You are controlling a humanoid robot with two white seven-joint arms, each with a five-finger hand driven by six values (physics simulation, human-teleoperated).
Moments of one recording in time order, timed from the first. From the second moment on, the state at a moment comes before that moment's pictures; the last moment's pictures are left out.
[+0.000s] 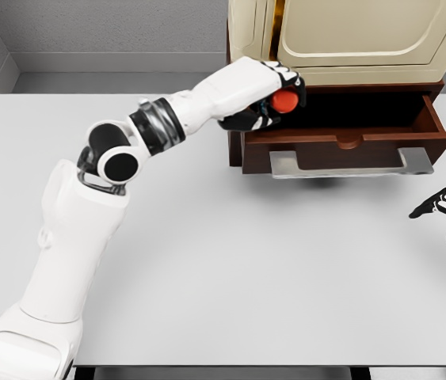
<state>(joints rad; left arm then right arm) -0.62 0.00 -0.32 -1.55 -0.67 -0.38 -0.61 0.43 -1.18 -0.20 -1.77 0.23 -0.61 0.21</state>
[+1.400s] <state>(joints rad) -0.74 0.00 -0.48 -1.54 -0.96 -0.38 -0.61 0.43 -1.18 -0.20 -1.77 0.23 -0.61 0.21</state>
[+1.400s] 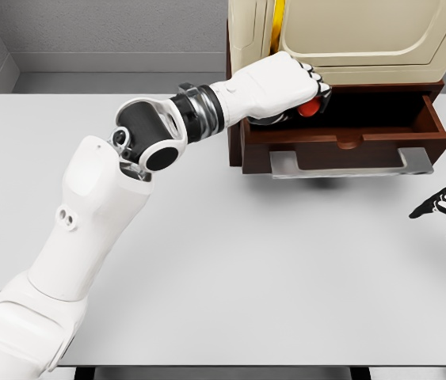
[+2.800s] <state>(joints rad) -0.67 0.05 -0.46 -1.78 -0.78 -0.56 -0.61 0.43 -1.18 -0.20 -1.77 0.23 -0.61 0.21</state>
